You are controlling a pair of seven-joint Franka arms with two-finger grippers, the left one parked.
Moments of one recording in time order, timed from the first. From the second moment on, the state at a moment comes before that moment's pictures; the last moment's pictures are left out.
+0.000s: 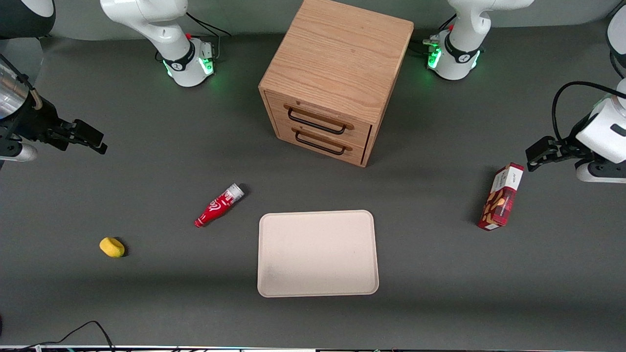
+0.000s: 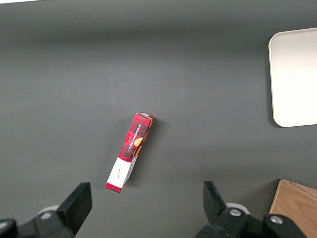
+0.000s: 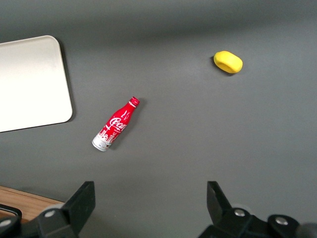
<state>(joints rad) 0.05 -0.04 0.00 -1.65 0.01 1.65 0.20</state>
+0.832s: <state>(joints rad) 0.07 0.09 0.04 -1.66 0.08 1.69 0.28</state>
